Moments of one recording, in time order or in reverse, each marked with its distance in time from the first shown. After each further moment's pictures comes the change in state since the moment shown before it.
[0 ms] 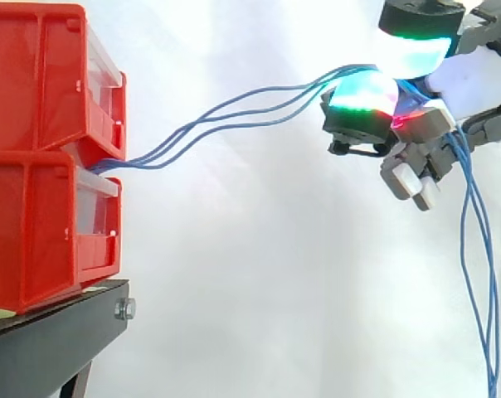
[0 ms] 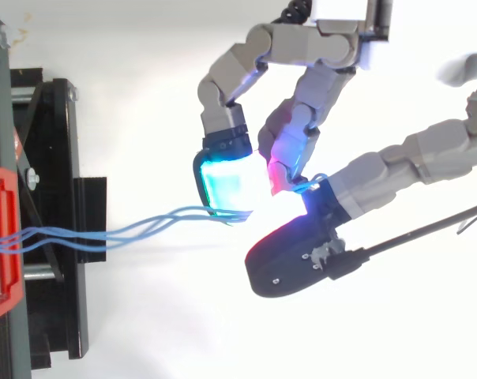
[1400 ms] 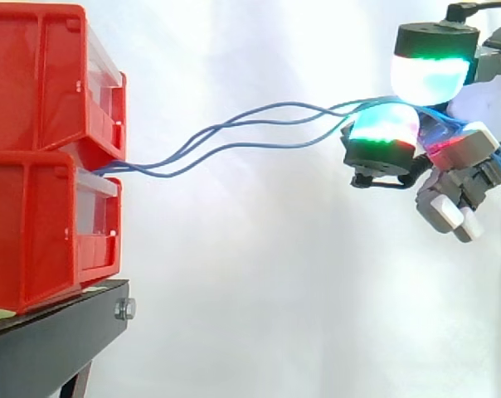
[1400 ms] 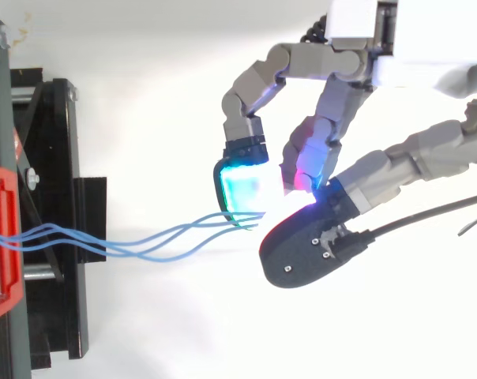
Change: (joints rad) arm 0.003 0.000 -0.019 -0.075 -0.002 0.100
